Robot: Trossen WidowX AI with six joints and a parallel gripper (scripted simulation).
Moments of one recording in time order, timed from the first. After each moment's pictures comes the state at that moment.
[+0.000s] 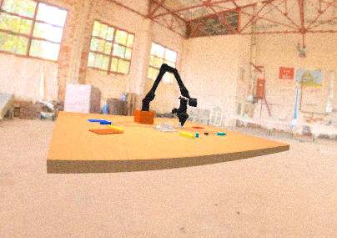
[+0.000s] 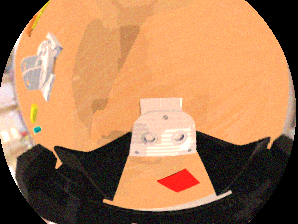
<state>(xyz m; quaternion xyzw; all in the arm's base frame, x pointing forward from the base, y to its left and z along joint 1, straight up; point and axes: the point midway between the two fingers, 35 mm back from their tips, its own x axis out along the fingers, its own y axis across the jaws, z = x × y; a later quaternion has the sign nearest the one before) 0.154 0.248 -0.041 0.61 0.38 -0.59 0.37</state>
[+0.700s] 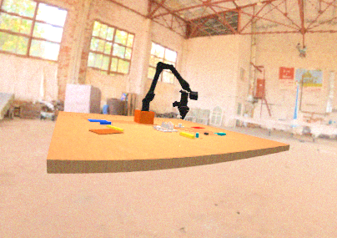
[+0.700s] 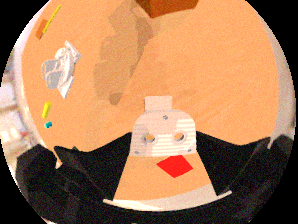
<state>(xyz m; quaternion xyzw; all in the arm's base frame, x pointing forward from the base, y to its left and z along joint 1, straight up) 0.153 0.247 0.011 0.61 0.38 -0.59 0.37</state>
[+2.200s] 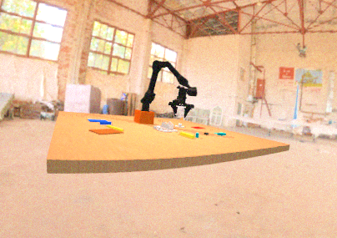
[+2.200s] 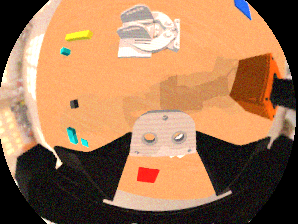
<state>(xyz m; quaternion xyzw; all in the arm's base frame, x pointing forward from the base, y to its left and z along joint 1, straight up) 0.229 0.171 0.032 0.40 0.58 -0.38 0.59</state>
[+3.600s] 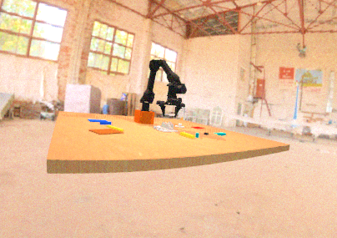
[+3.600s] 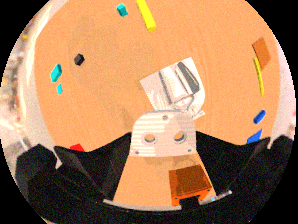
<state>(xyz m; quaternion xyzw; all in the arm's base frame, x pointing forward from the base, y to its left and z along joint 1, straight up) 0.273 0.053 0.032 0.07 0.70 -0.06 0.71</state>
